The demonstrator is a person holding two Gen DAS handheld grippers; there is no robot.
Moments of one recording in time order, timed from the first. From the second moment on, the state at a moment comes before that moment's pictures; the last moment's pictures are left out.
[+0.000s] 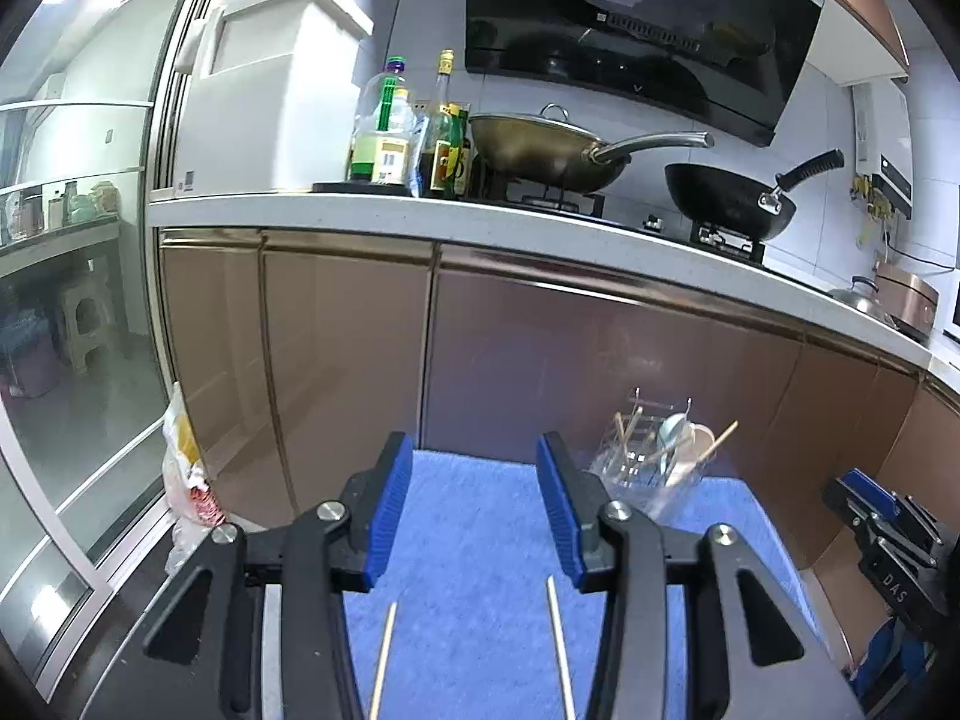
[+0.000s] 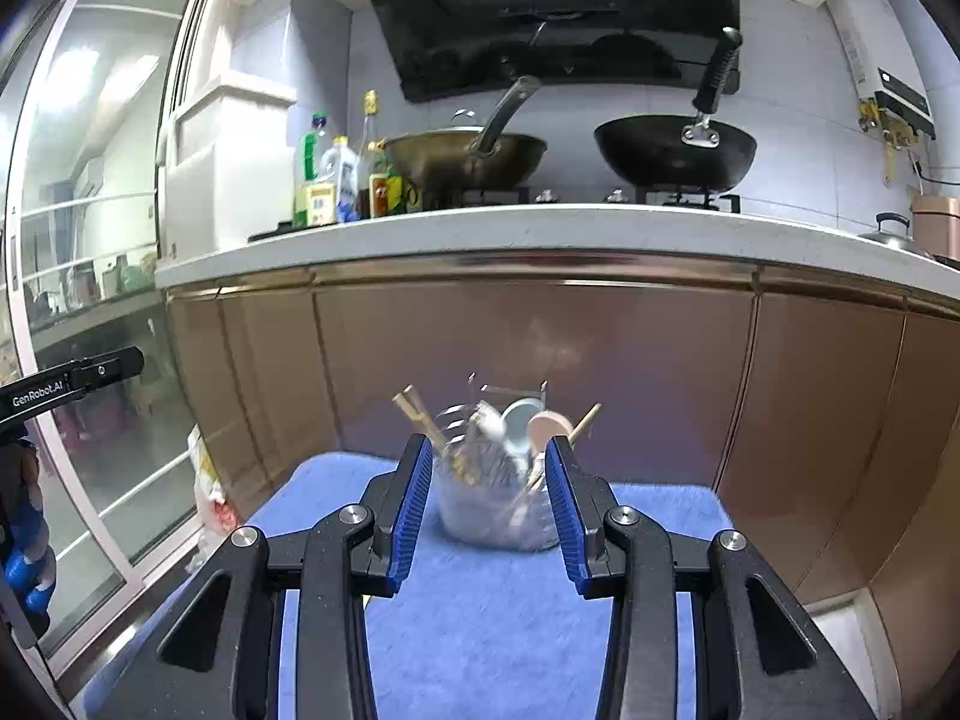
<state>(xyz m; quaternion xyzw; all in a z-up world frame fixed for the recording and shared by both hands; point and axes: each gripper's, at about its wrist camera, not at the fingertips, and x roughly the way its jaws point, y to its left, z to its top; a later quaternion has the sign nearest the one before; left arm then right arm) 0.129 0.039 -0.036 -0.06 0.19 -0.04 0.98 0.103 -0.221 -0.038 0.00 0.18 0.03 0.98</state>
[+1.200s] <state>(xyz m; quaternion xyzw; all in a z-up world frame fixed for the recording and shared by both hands) 0.189 0.094 -0.150 -0.09 0.45 -0.07 0.89 0.135 -0.157 -0.114 -0.05 0.38 0.10 0.92</state>
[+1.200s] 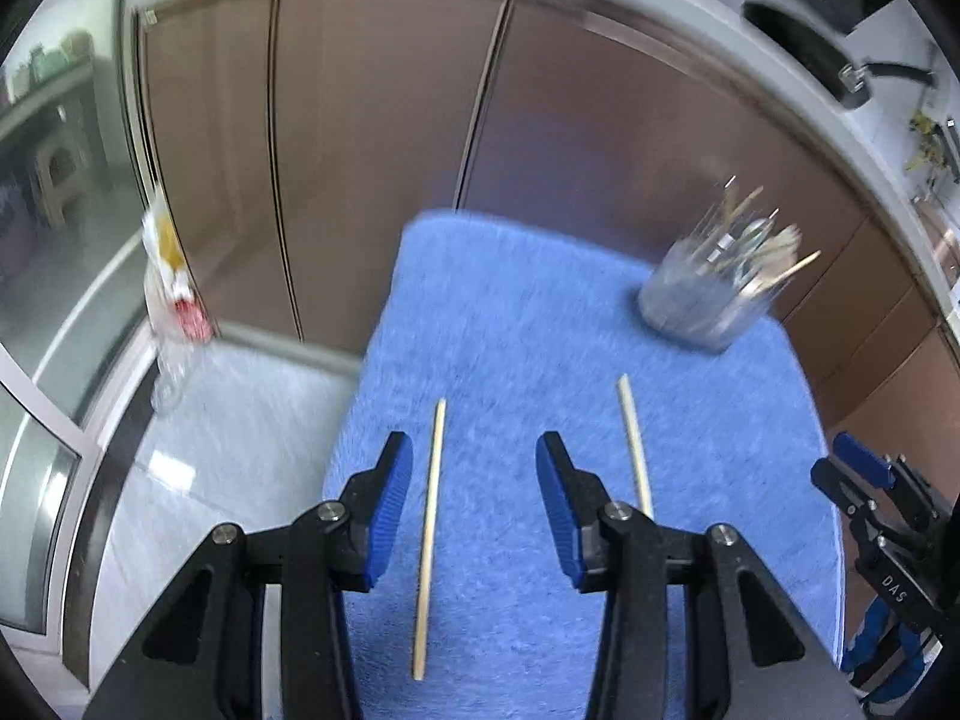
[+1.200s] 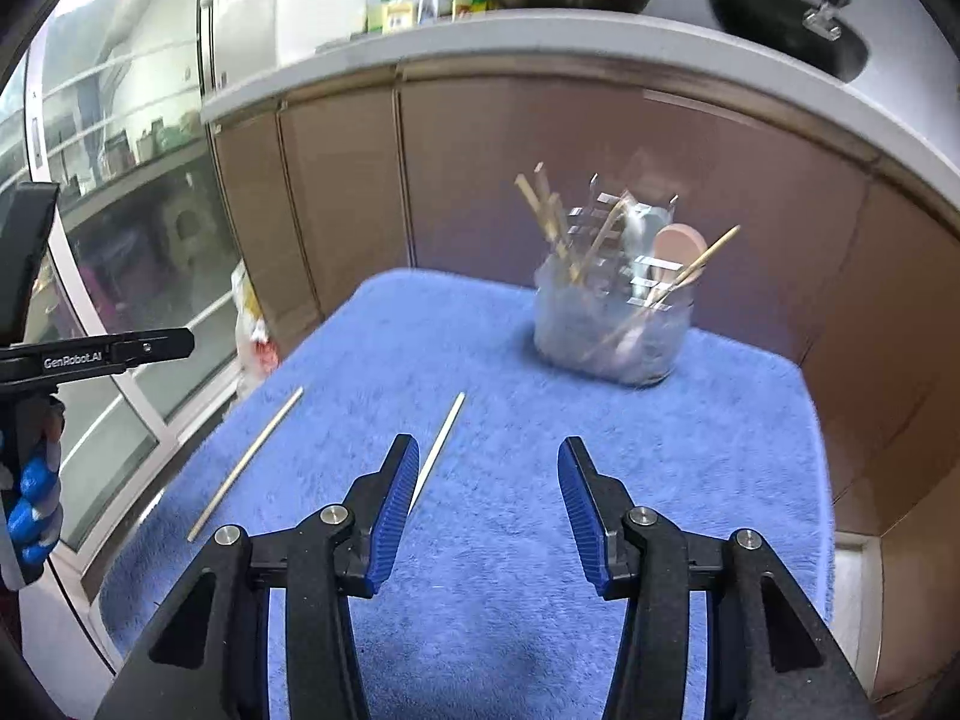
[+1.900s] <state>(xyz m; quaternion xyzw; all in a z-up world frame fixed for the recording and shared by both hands) 0.295 0.095 -0.242 -0.08 0.62 -0.10 0.78 0.305 -0.107 -0.223 -0.05 0.59 0.12 0.80</state>
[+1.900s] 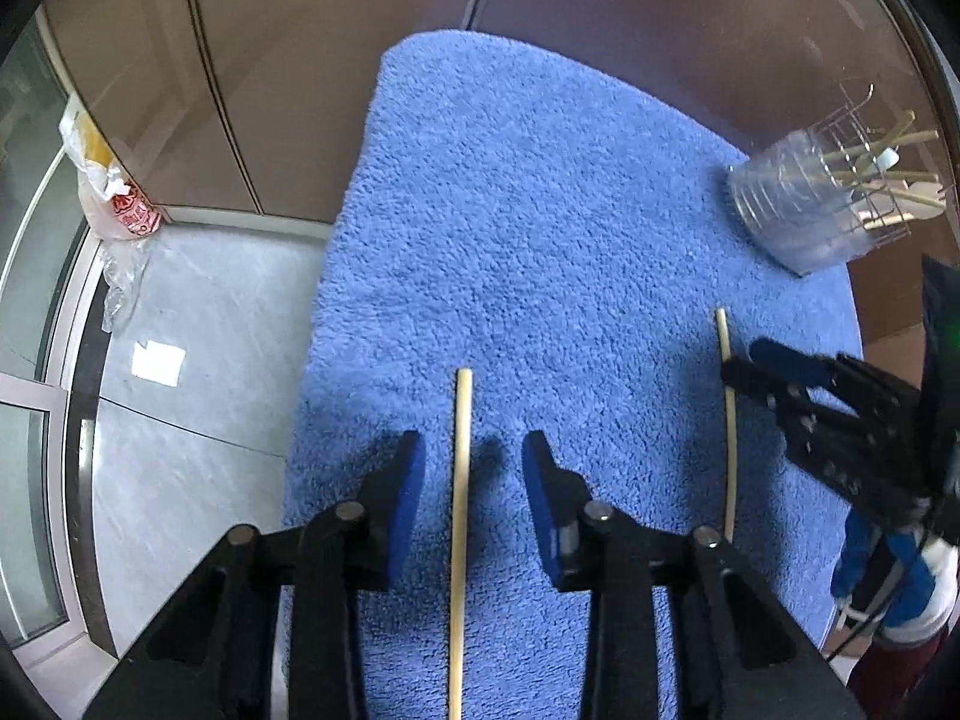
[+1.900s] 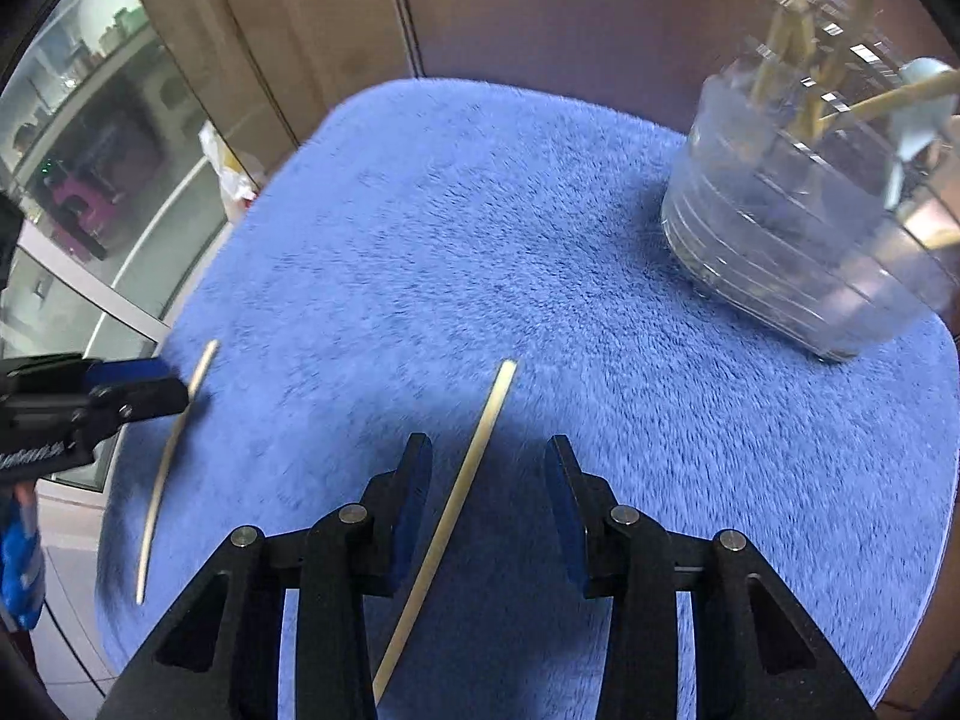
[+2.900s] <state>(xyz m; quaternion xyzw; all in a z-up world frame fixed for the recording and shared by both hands) 0.284 0.088 -0.236 -0.07 0.60 -0.08 0.79 0.308 -0.103 -0.223 -0.04 0.59 0.13 0.80</state>
